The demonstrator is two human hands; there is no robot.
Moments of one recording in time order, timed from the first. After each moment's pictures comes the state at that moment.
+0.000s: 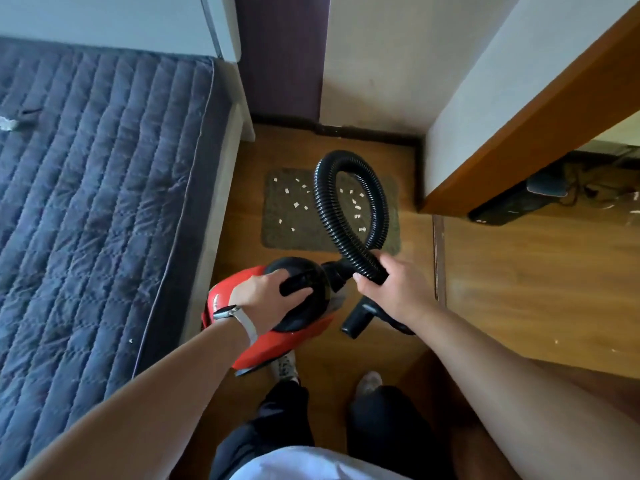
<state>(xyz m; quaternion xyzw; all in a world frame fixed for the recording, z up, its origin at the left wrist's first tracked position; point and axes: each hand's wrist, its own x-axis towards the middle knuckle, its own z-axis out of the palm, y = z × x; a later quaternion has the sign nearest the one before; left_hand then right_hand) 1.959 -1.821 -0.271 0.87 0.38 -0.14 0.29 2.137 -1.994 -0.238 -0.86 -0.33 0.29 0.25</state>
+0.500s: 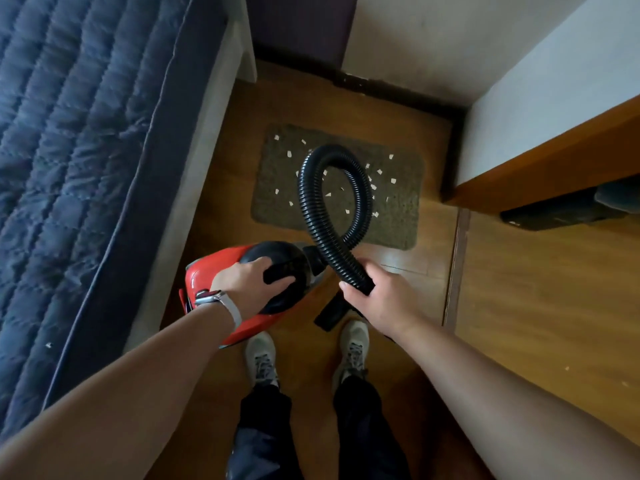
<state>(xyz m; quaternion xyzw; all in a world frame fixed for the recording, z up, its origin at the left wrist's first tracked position) 2.004 -1.752 -0.467 0.84 0.41 -0.21 0.29 2.185 -1.930 -0.420 -0.85 -0.34 0.36 0.16</state>
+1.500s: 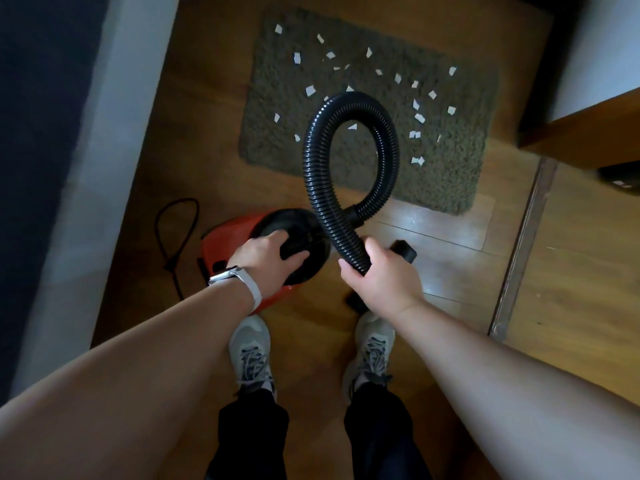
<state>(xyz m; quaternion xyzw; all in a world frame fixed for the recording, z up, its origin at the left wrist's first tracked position) 2.037 -1.774 -0.728 0.78 0.47 -0.23 0.35 2.190 -1.920 -0.700 -0.86 -0.36 0.34 0.05</state>
